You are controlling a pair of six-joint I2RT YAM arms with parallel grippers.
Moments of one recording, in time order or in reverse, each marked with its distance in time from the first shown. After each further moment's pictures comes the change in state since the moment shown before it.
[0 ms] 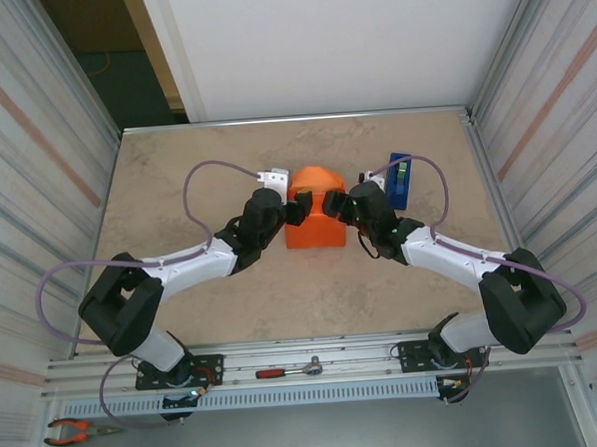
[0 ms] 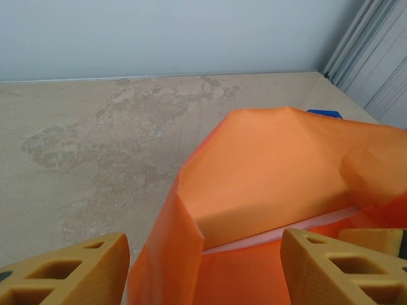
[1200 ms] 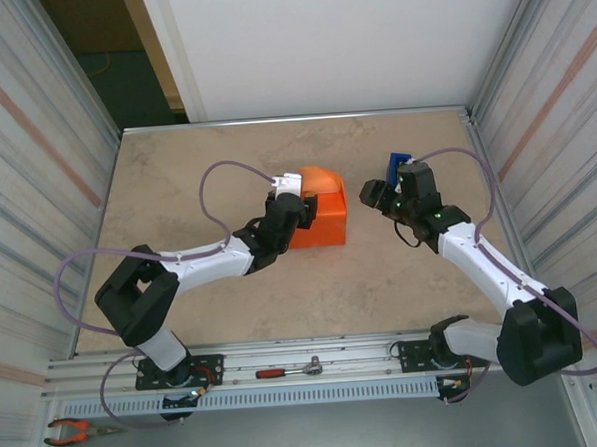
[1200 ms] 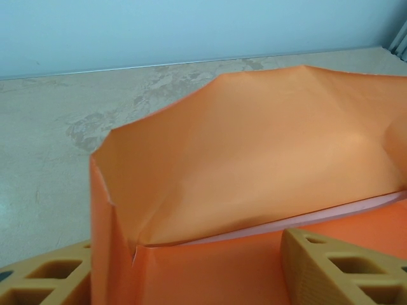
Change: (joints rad) left arm -0.088 0.086 0.082 -0.105 -0.249 0.000; right arm -0.296 -0.177 0.068 -0.320 -0.316 -0.003
